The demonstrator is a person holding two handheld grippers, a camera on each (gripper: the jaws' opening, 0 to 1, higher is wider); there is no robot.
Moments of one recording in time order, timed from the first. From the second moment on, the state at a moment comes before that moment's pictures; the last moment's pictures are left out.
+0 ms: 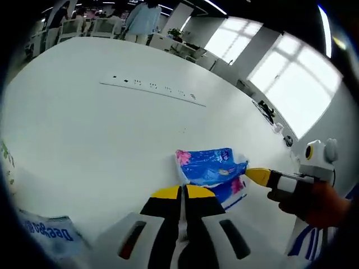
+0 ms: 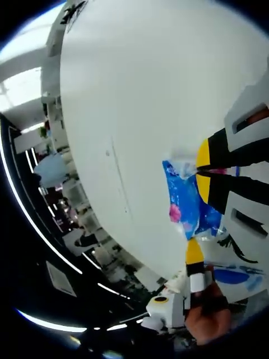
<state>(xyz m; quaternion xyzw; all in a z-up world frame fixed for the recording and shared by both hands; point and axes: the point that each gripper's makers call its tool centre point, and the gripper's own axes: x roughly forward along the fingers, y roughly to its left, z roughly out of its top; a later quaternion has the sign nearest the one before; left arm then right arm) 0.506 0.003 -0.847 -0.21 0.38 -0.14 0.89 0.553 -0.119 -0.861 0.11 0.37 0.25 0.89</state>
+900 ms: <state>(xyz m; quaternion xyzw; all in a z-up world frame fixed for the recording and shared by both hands) 0.512 -0.008 -0.849 -0.22 0.39 -0.15 0.88 0.564 -0.136 -0.867 0.11 0.38 0.24 0.89</state>
